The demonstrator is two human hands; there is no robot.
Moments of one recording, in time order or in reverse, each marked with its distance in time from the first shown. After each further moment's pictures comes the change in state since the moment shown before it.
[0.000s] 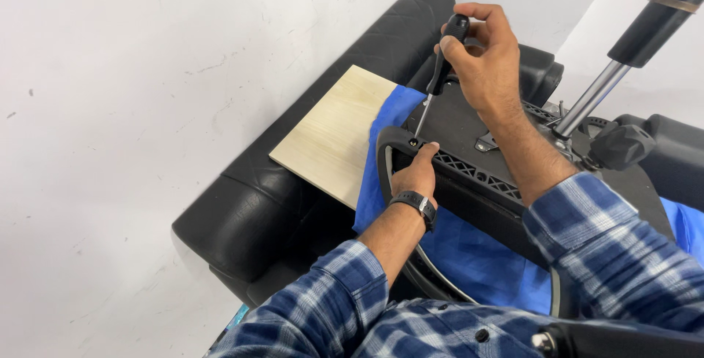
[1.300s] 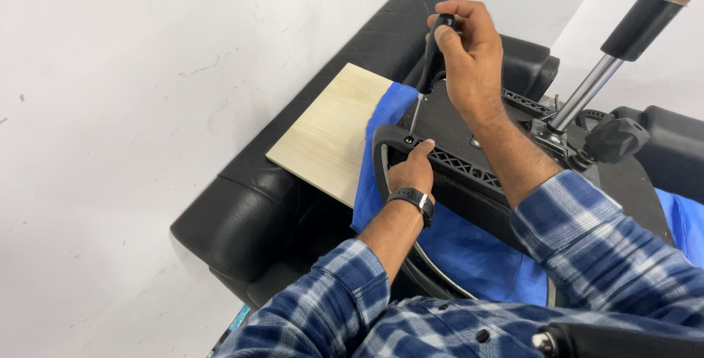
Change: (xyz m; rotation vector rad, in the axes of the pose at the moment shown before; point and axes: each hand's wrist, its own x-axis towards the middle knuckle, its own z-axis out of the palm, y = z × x) left_hand -0.005 0.007 0.001 0.112 0.024 0.041; right_hand -0.003 -0.007 0.014 0.079 0.077 -0.072
